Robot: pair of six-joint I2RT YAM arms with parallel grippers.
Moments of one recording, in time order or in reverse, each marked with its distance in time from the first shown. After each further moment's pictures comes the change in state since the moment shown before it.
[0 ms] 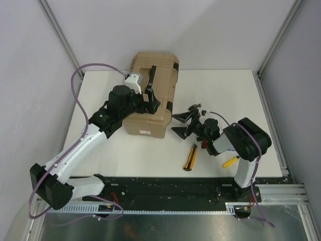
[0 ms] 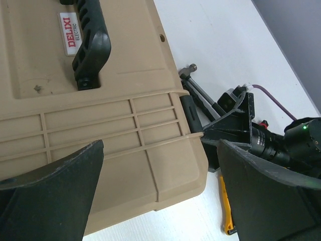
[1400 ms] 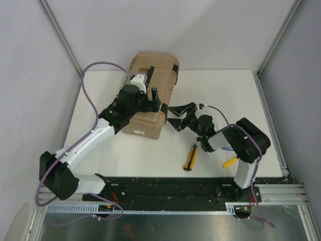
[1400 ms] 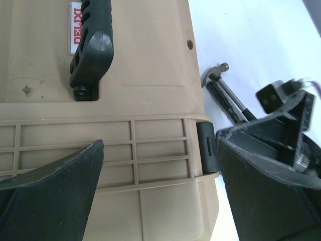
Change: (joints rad) left arm -0.018 0.126 0.003 0.051 -0.113 0.001; right arm 0.063 0.023 0.115 0.010 0.176 -0.047
